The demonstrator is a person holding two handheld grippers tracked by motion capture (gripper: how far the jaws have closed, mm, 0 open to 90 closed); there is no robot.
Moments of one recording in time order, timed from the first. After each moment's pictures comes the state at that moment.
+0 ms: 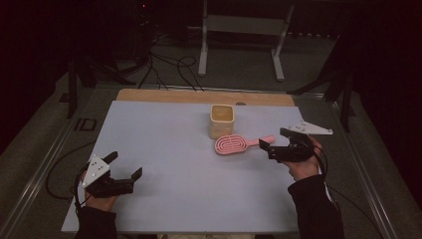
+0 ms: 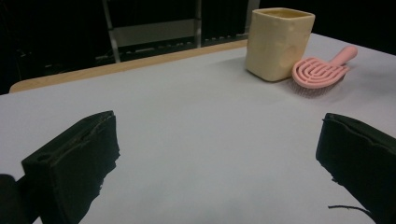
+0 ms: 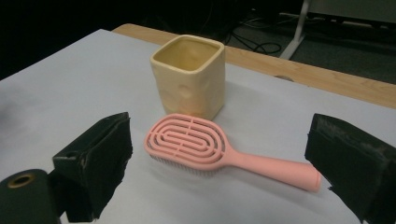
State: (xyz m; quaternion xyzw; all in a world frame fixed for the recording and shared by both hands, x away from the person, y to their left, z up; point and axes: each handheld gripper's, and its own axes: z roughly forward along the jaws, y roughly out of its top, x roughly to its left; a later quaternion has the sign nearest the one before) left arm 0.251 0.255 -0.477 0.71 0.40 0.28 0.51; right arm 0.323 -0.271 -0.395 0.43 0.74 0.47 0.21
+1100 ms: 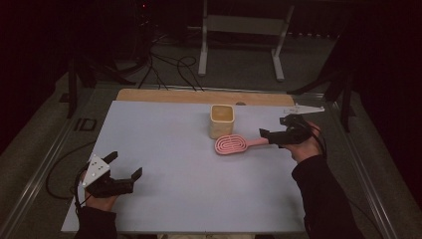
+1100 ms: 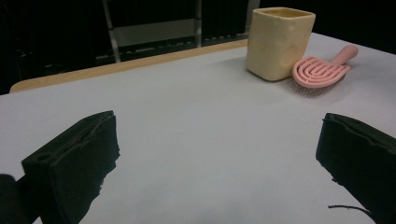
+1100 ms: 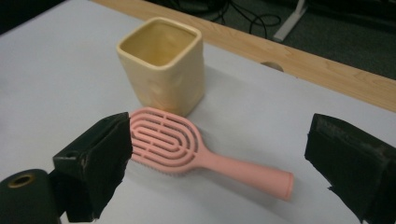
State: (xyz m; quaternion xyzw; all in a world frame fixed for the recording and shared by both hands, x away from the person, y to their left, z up) left arm 0.251 0.255 -0.477 0.71 0.40 0.28 0.50; right arm 0.374 -0.275 -0.384 0.43 0.79 0.40 0.19
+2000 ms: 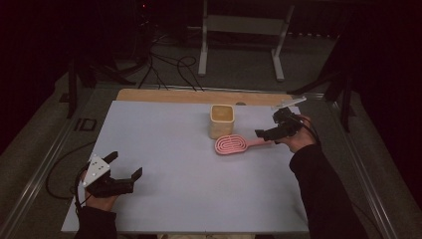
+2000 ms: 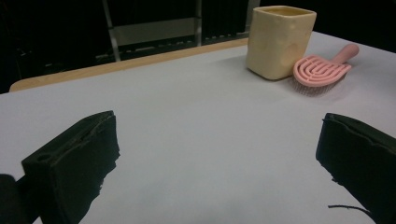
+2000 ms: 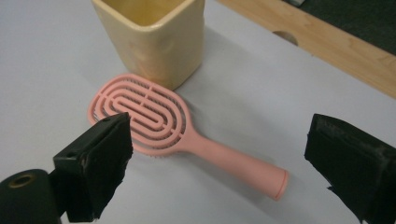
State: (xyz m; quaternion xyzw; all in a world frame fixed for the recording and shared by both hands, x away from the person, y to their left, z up) left arm 0.252 0.255 -0.478 0.71 0.40 0.28 0.50; right arm 0.412 -0.265 -0.399 0.40 0.85 0.32 0.15
